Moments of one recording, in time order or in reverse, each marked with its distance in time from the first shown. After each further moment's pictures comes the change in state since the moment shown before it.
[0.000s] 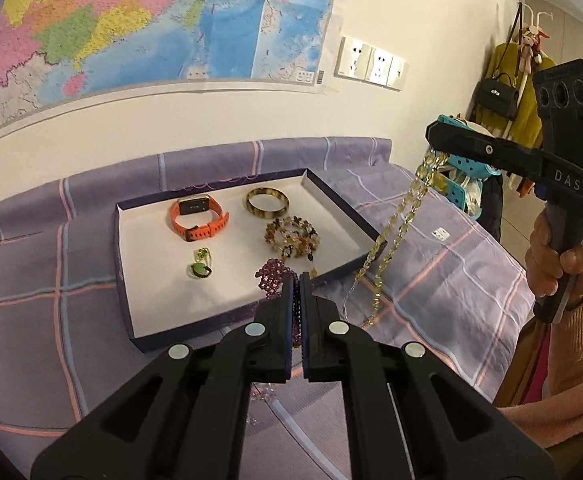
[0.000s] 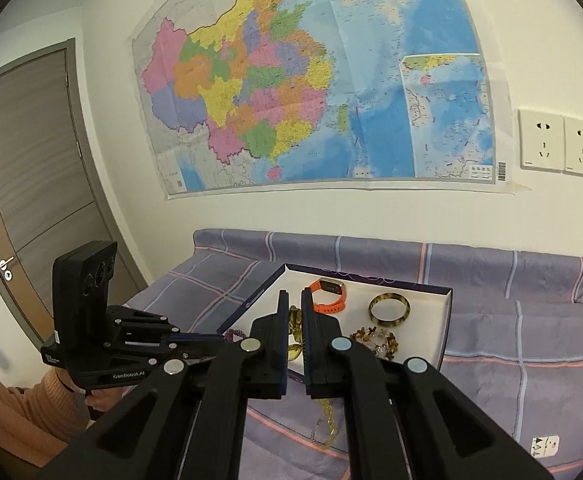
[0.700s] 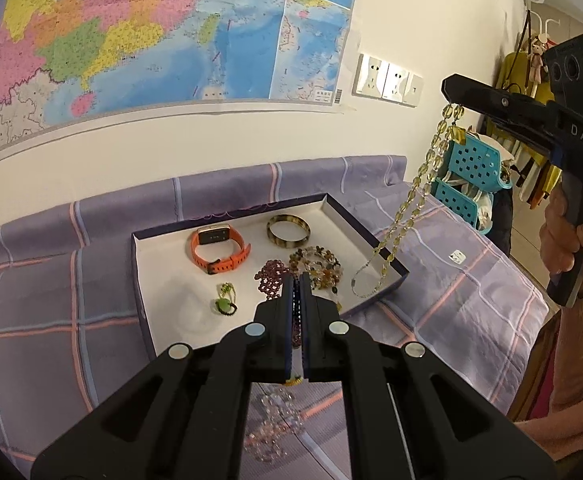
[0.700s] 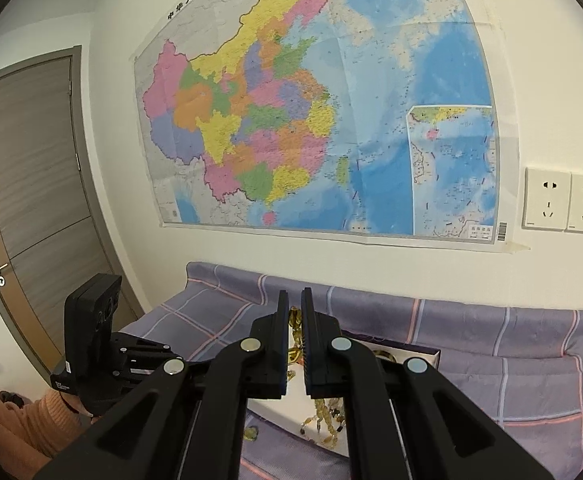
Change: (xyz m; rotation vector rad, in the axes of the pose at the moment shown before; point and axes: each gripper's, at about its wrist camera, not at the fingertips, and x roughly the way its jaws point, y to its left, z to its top) left arm 0.007 0.021 0.030 0.001 -0.028 0.030; right arm 0.006 -0.003 0.054 -0.042 -0.081 -0.021
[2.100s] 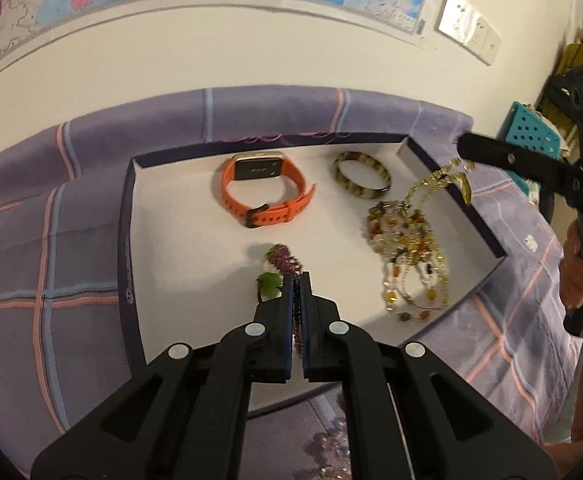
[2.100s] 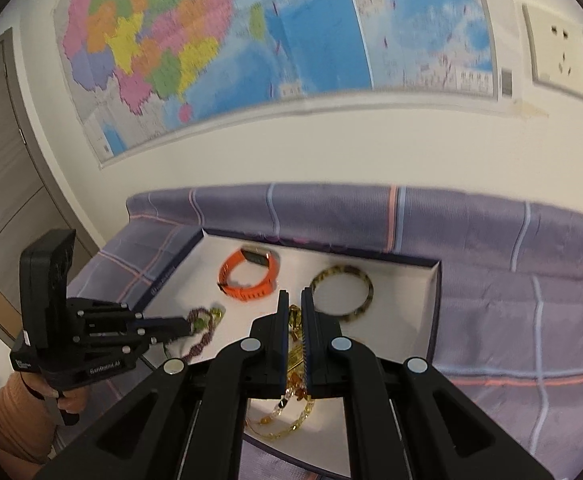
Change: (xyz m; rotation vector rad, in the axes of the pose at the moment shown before) left arm 0.103 0.051 -0.021 -0.119 0.208 0.108; right arm 0.115 -0.070 -0.077 0.128 0.294 -0.083
